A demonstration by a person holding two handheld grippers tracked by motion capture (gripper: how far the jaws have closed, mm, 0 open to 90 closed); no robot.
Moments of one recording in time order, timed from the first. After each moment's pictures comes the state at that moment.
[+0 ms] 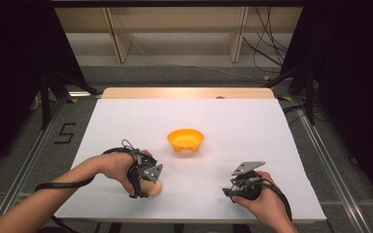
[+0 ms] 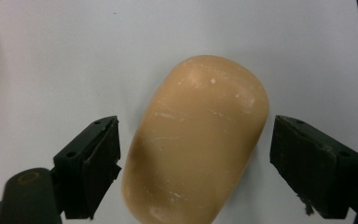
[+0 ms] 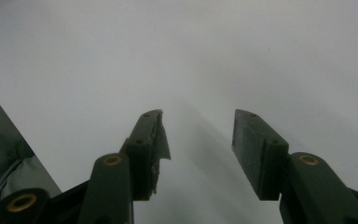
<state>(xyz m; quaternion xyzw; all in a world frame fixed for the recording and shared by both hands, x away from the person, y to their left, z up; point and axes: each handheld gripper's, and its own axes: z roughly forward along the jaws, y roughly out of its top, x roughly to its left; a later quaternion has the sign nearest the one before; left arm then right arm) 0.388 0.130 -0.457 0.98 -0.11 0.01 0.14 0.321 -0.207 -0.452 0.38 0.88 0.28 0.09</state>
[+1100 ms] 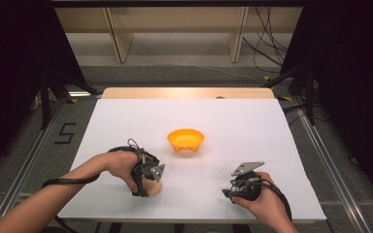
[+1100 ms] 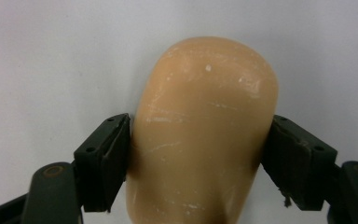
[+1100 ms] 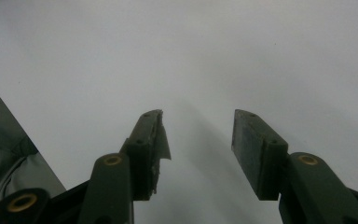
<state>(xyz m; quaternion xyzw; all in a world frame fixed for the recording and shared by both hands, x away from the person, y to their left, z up) 0.395 0.124 -0.467 0.99 -0.08 -0.02 0.09 0.322 -0.207 -0.455 0.37 0.88 0.28 0.09</state>
